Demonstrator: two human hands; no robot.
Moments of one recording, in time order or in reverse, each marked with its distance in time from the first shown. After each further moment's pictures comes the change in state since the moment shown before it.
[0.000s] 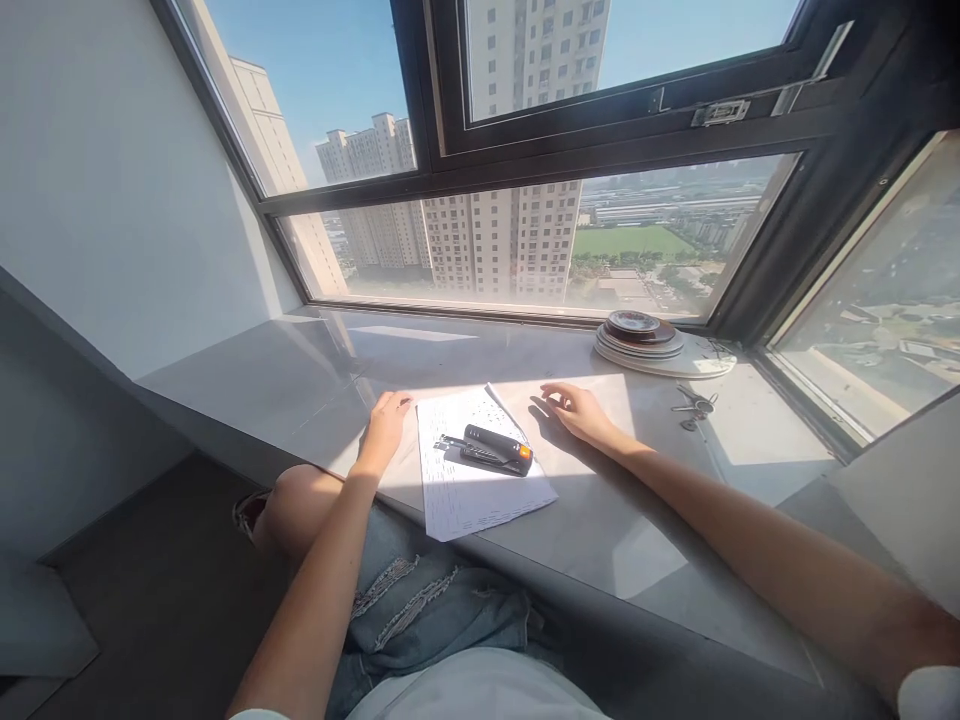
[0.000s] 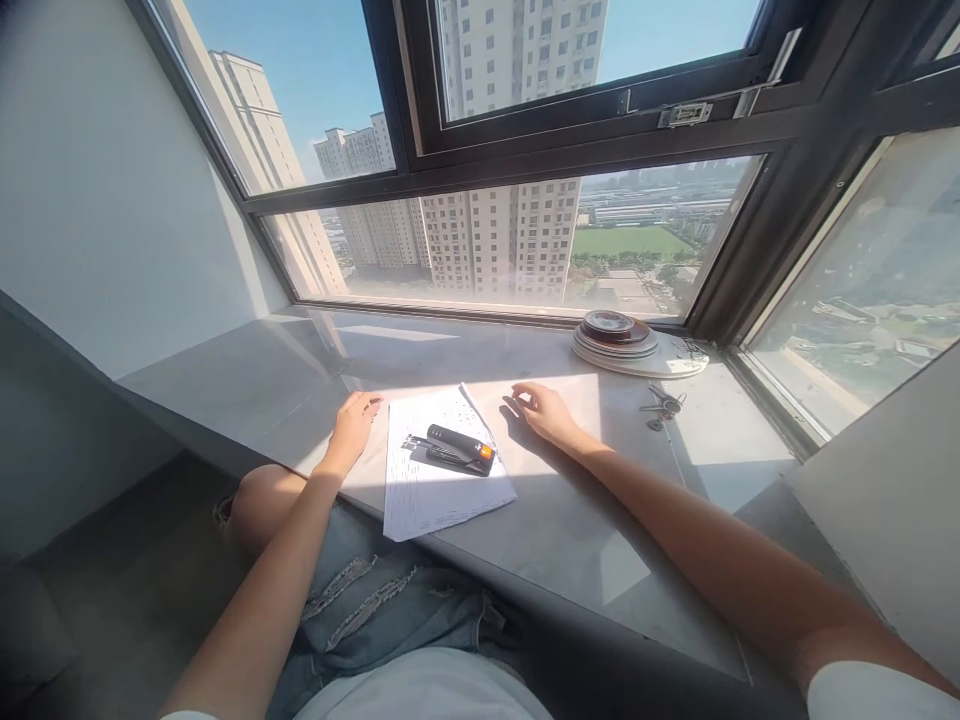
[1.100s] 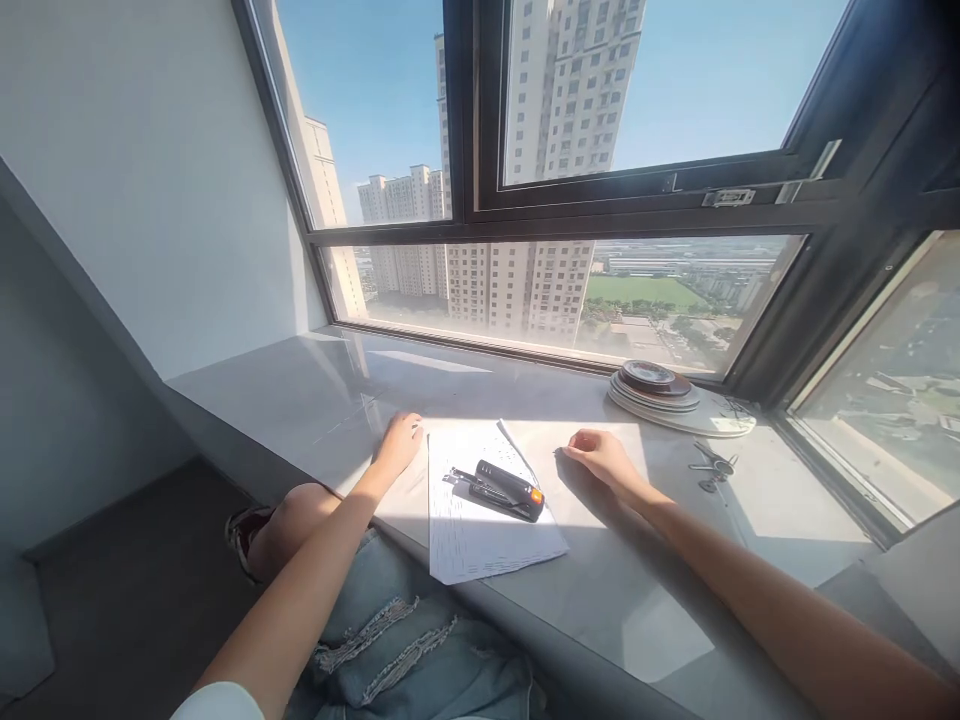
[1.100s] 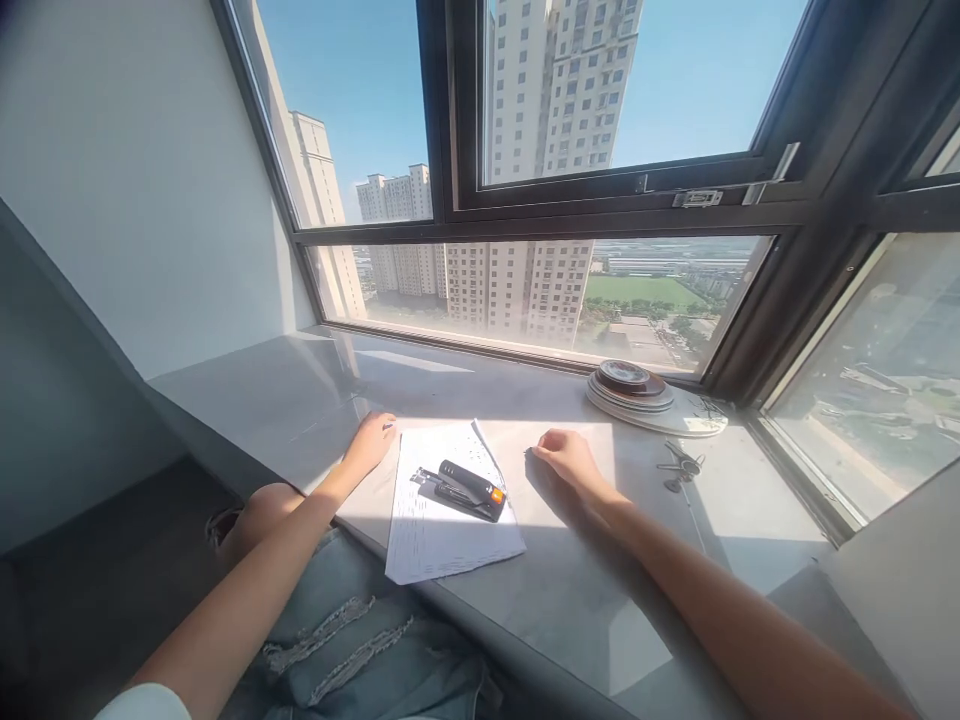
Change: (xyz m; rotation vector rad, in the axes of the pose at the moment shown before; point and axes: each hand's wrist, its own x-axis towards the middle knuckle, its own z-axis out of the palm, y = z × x) left_hand 0.026 0.006 0.000 0.180 -0.107 -0.123; right_hand 0.004 0.015 -0.007 0.089 0.051 0.153
